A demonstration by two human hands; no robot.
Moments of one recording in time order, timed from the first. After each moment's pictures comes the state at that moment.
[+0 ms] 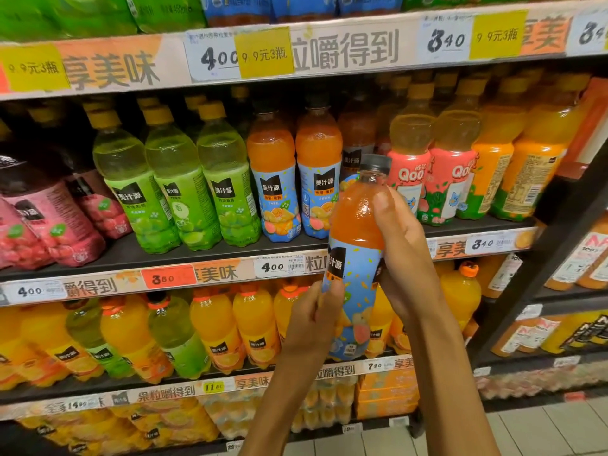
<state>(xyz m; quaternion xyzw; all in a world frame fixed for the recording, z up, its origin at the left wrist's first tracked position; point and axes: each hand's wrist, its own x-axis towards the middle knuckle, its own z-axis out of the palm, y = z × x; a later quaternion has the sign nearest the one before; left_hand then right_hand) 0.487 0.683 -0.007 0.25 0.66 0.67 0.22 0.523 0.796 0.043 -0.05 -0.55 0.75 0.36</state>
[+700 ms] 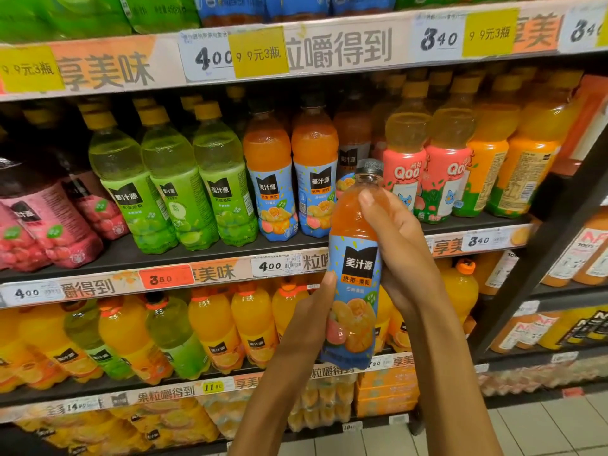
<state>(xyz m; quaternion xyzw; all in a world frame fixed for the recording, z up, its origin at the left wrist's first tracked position) 0.496 0.675 0.017 0.19 0.63 0.67 0.34 0.525 0.799 0.048 -0.07 -0.53 0.78 0.33</state>
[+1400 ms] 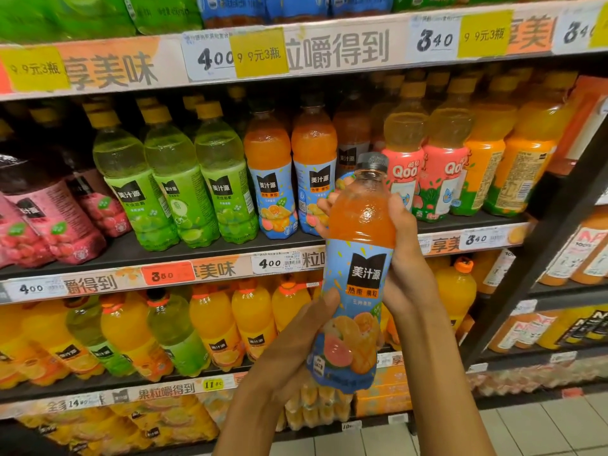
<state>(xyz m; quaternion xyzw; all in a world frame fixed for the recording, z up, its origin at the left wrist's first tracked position) 0.490 0.652 0.002 0.33 0.47 0.66 0.49 0.526 0.795 0.040 0.01 -0.43 0.86 0.26</state>
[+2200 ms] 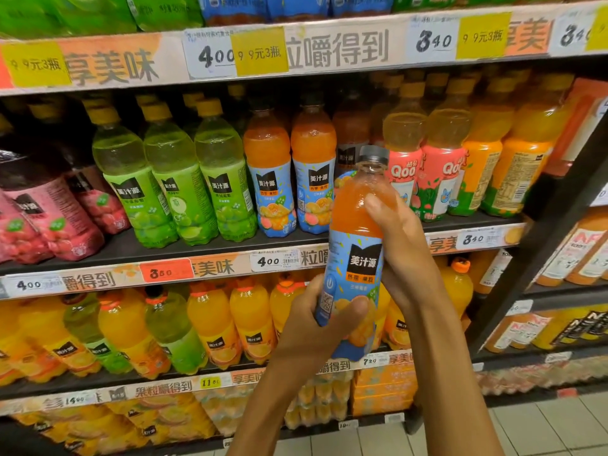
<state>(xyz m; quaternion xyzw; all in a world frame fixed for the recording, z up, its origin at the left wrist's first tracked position) 0.495 0.671 -0.009 0.36 0.58 0.69 0.26 0.533 0.800 0.048 -0.03 -0.55 0.76 0.33</state>
